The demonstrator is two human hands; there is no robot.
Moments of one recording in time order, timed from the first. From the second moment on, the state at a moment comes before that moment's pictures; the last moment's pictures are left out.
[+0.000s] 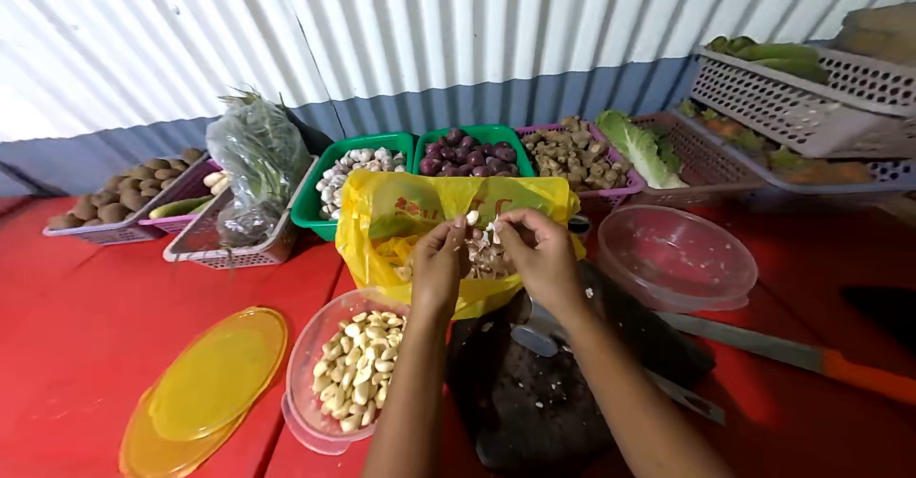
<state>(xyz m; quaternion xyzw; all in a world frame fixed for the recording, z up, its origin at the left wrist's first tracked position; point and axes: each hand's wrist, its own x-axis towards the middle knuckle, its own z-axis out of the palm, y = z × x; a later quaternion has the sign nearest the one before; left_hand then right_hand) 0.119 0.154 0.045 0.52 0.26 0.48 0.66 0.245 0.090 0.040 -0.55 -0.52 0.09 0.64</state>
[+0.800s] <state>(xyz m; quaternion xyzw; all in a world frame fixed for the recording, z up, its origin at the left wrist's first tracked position) 0.124 0.153 0.037 0.66 0.26 0.53 0.48 0.247 0.092 0.043 -0.54 -0.47 0.18 0.67</state>
